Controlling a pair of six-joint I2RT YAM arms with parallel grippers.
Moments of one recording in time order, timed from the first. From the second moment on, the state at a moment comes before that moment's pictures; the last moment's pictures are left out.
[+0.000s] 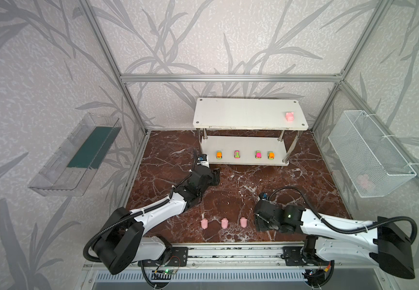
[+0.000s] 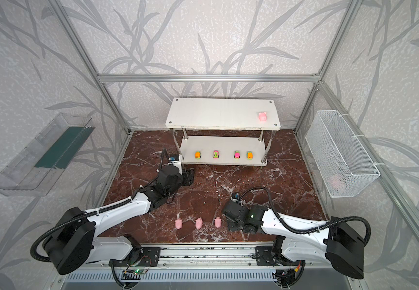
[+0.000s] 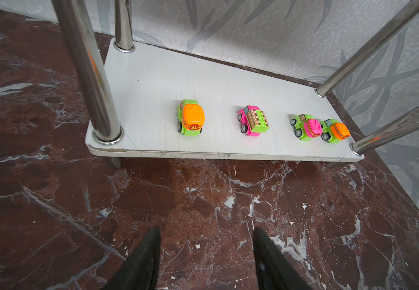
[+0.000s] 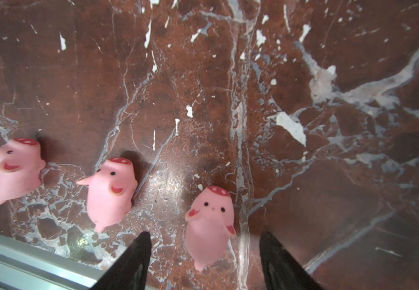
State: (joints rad) left arm -0.63 1.32 0.65 0.19 -0.22 -0.52; right arm 1.07 1.15 0.58 -0.66 0.17 0.90
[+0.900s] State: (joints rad) left arm -0.63 1.35 0.65 0.21 -0.22 -0.53; right arm 1.07 1.27 0.58 -0.63 0.17 0.93
